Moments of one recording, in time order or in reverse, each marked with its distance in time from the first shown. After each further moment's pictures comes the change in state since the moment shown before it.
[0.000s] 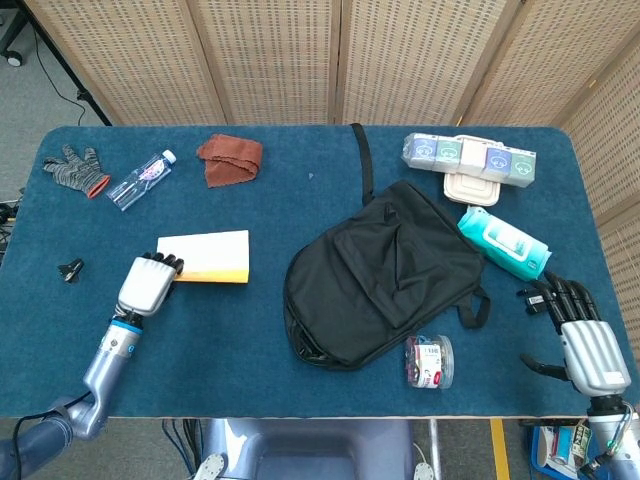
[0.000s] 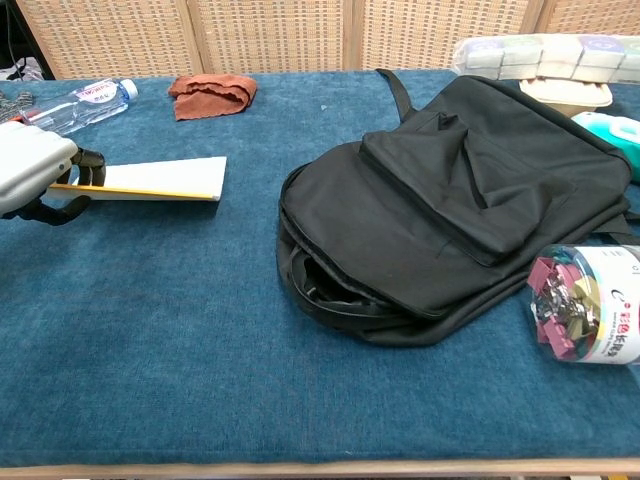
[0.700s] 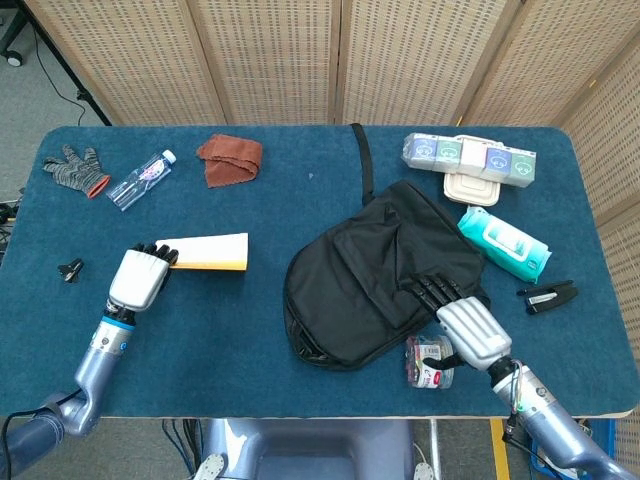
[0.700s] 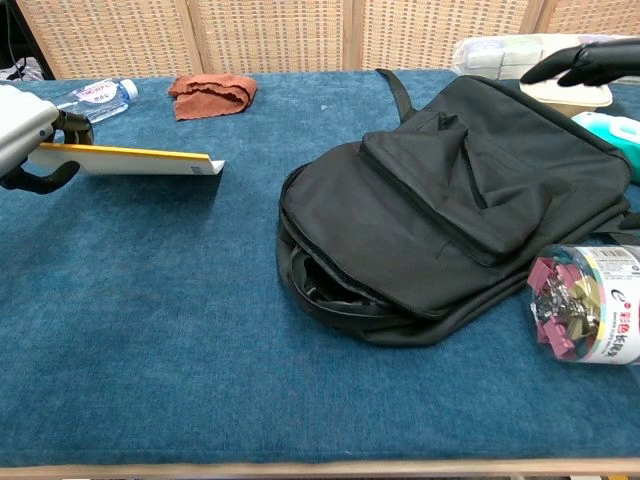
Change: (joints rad) left arm -0.008 0.065 -0.028 -0.073 0.014 0.082 0.022; right arm 0.304 0.063 0.053 -0.347 0.106 -0.441 -0.151
